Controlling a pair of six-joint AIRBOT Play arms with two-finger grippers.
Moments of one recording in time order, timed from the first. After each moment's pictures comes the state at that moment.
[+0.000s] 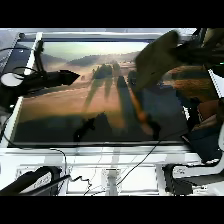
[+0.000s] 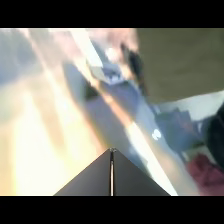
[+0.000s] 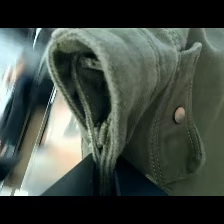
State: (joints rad) left arm 0.00 -1.13 1.12 0.52 -0.91 -0.83; right arm -0.45 -1.50 1.73 -0.37 1.36 1.24
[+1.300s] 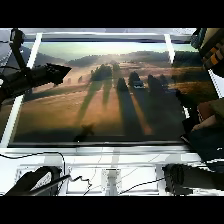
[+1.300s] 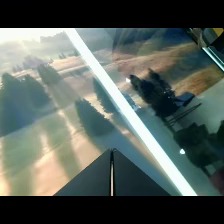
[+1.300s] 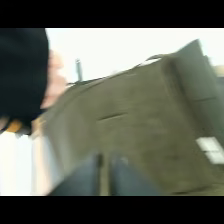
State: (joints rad) left arm 0.02 -1.00 1.12 0.55 -0.90 -0.80; right arm -1.77 -1.29 1.74 -0.81 1.48 1.68
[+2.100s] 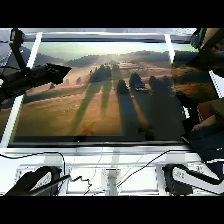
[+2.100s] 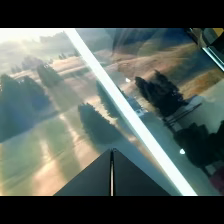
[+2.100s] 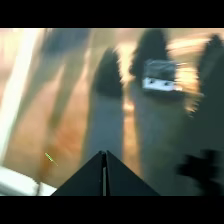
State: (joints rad) left arm 0.02 -1.00 1.12 0.55 -0.90 -0.80; right arm -0.20 -1.29 1.74 -1.02 1.49 1.31
